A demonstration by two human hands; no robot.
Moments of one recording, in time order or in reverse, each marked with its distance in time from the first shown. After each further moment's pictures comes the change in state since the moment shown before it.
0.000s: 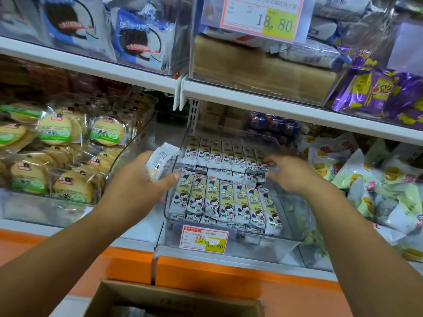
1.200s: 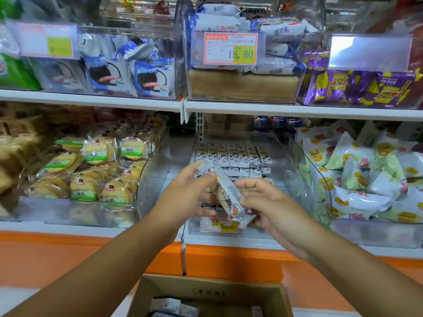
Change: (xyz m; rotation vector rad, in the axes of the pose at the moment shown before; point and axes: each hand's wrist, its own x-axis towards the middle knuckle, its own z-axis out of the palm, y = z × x) left_hand -0.048 0.044 0.013 -0.583 -0.305 -0.176; right_hand -0.158 -0.090 0.004 1.484 -0.226 -0.022
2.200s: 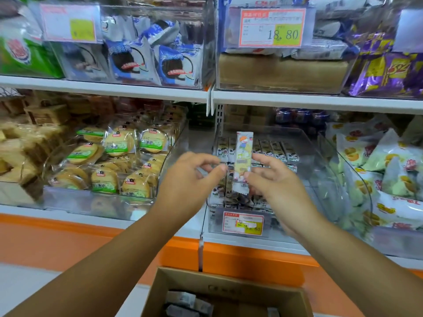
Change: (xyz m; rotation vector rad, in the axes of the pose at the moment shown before) left_hand 0.018 -0.005 -0.036 0.682 0.266 0.361; right_hand 0.056 0.006 0.024 -0.131 0.241 -0.167
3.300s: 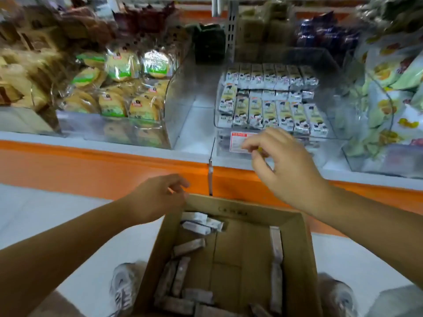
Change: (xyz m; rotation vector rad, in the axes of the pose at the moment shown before) left_hand -0.113 -0.105 -0.029 0.220 -0.567 -0.378; right_hand -0.065 0.058 -0.010 -0.775 -0.185 -0.698
